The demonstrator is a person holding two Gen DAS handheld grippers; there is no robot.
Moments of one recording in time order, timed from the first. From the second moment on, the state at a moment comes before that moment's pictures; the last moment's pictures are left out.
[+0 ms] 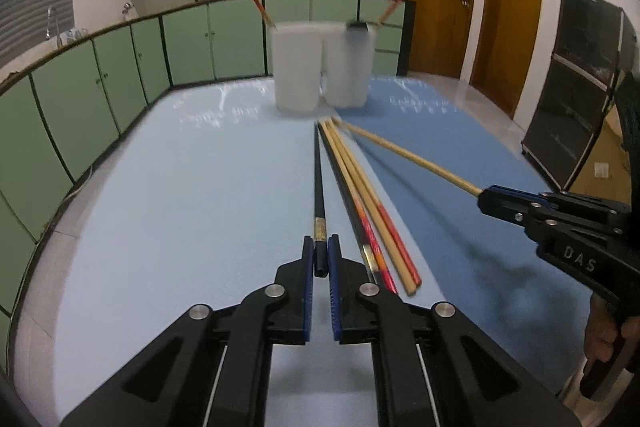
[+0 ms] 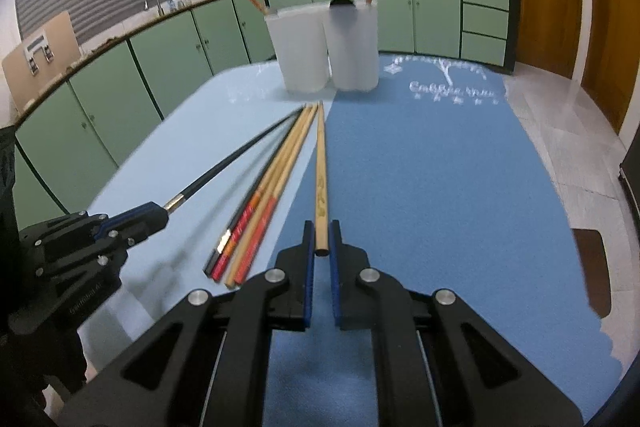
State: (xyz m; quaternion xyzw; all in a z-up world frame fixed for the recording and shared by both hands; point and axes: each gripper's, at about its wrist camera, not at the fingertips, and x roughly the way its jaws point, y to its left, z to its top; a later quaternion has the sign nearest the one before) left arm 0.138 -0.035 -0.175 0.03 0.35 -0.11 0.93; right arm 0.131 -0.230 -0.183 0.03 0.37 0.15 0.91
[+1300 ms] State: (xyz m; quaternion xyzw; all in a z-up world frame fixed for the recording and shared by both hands) left arm 0.204 -0.037 0.030 0.01 0.14 -0.14 0.98; right arm 0.212 -0.252 0.048 0.05 0.20 0.18 0.96
